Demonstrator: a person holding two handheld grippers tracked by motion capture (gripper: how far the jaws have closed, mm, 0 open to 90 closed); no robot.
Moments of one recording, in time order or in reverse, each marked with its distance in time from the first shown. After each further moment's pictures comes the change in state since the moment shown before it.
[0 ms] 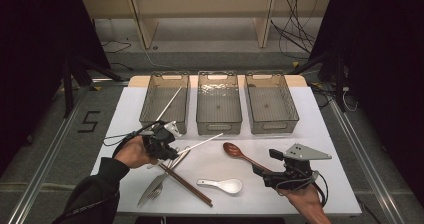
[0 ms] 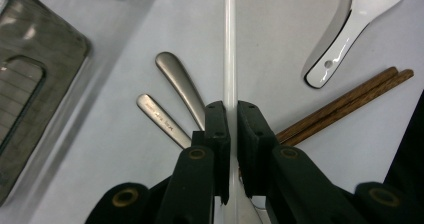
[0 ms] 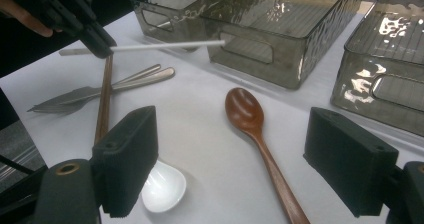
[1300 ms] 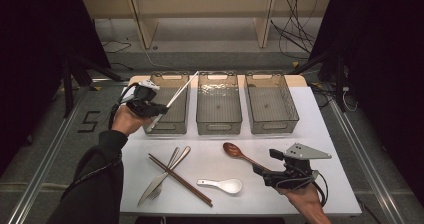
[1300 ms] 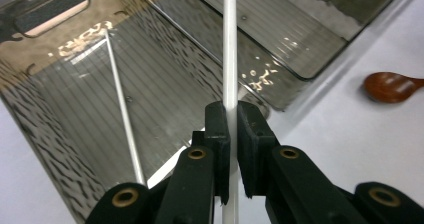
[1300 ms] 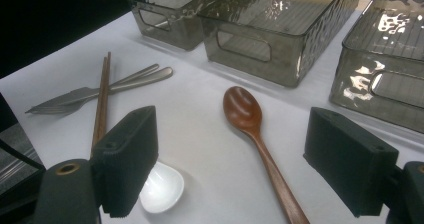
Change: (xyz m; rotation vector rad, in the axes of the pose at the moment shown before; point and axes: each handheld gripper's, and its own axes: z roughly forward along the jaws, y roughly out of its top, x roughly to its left) left arm 0.094 0.016 -0.037 -0.286 0.220 -0.295; right arm -0.003 -0.001 0.001 0.002 -0.001 0.012
